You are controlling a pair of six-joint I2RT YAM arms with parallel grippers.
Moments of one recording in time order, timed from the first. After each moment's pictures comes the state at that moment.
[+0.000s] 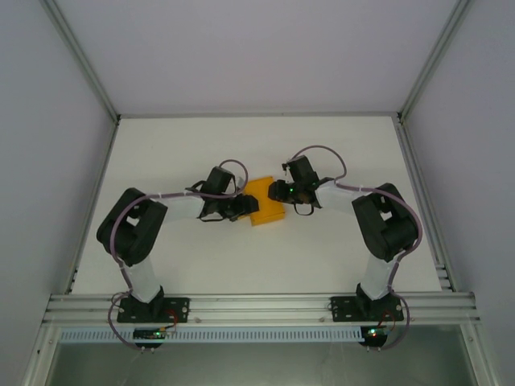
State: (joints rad) left arm -0.58 1.78 0.89 -0.02 0.52 -0.80; right arm 0.51 1.80 0.99 -0.08 -0.26 0.58
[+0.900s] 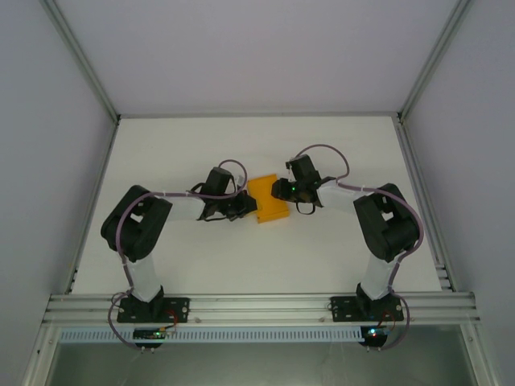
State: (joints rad) left arm -0.57 1.82 0.86 0.15 0.58 -0.91; right arm 0.50 1.80 1.00 -0.09 -0.21 0.58
